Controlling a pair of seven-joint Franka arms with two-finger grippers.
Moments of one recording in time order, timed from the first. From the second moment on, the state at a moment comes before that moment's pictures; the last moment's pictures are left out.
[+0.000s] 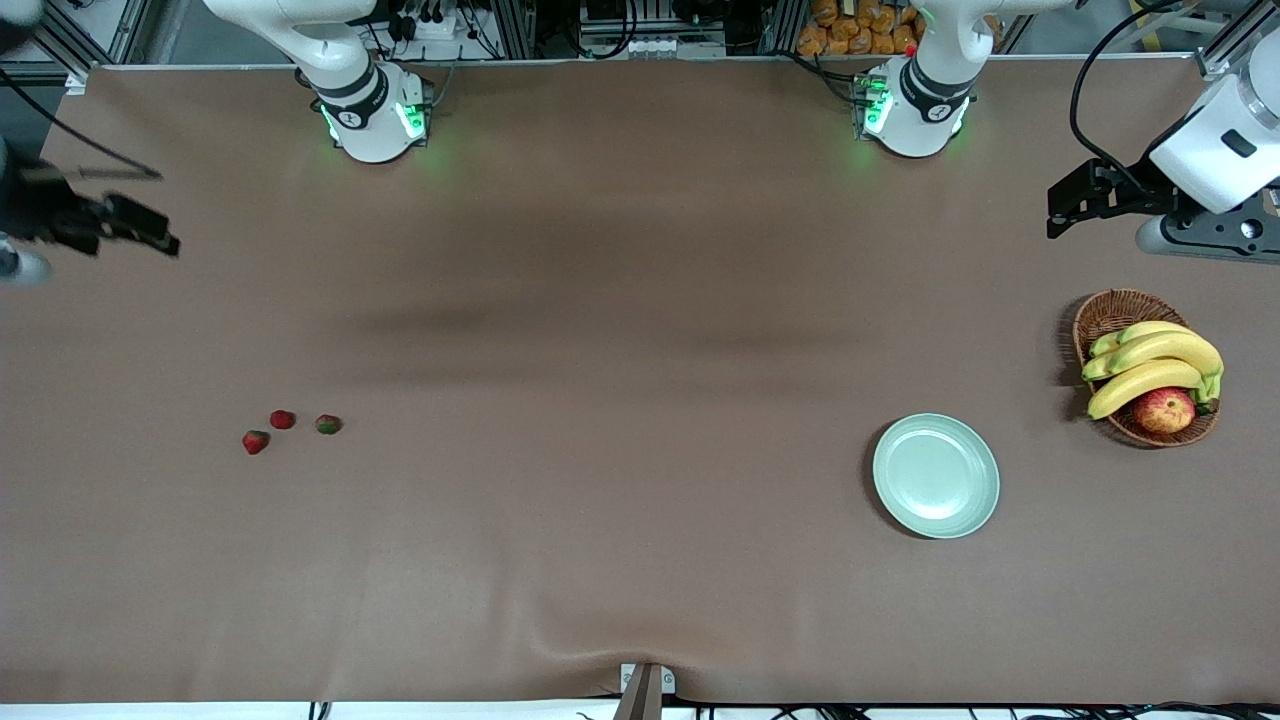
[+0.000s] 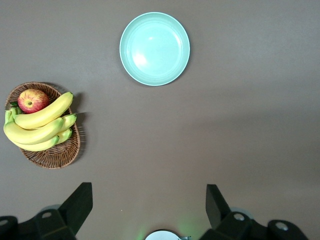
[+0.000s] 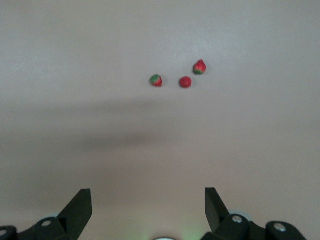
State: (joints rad) left arm -0.01 -0.02 -0.13 -1.55 0.00 1.46 0.00; right arm 0.04 -0.01 -0.09 -1.71 0.03 1.60 -0.02
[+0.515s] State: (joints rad) left arm 0.01 -0.02 -0.13 -1.54 0.00 1.46 0.00; right arm 0.04 0.27 -0.09 -1.84 0.03 2.02 -0.02
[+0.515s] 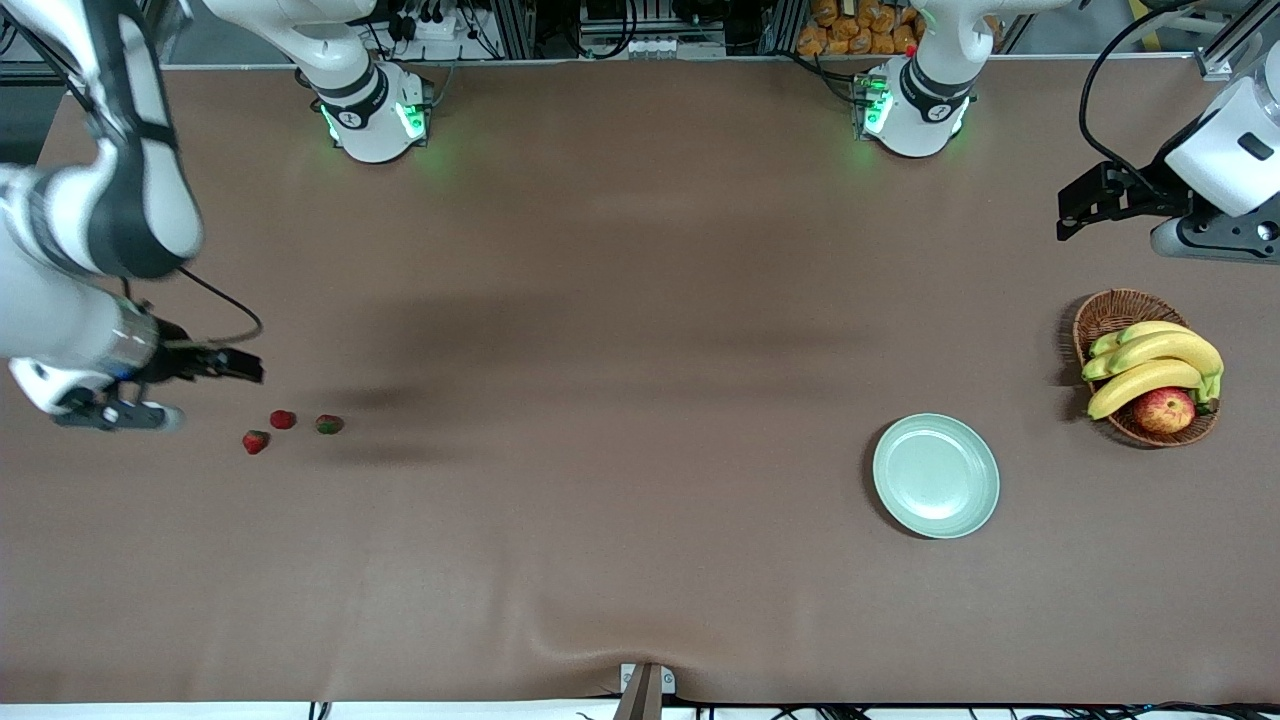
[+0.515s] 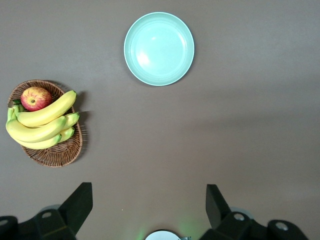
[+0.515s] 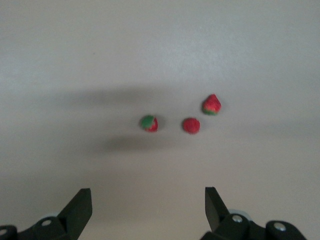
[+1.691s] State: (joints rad) left arm 0.01 -0.02 -0.13 -1.54 0.00 1.46 0.00; right arm 0.08 0.55 -0.08 -1.91 0.03 2.35 -0.02
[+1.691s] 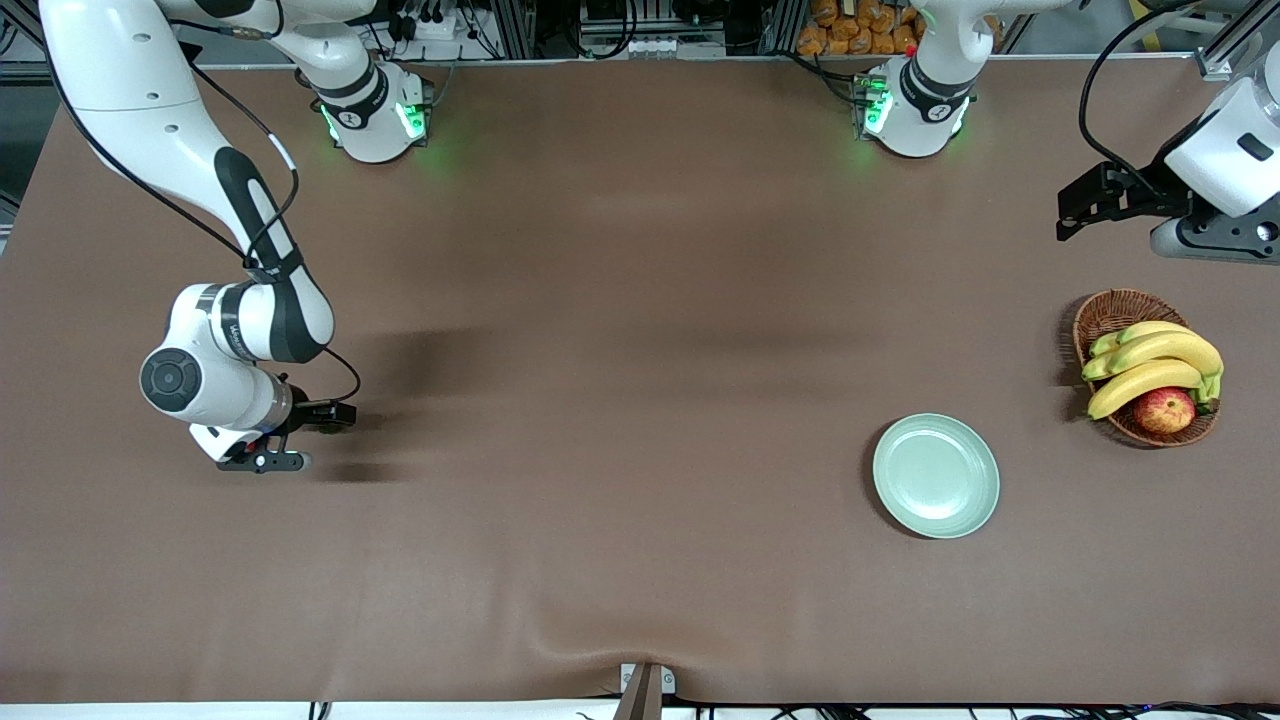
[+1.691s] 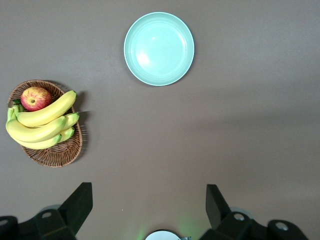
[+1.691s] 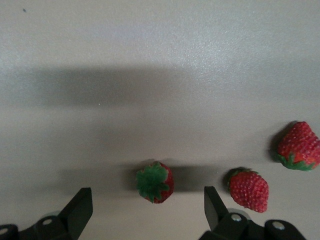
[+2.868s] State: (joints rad) left arm 0.01 0.01 -0.13 -1.55 0.00 1.47 0.00; right arm 0.07 0.58 -0.07 -1.91 0.03 2.36 -0.08
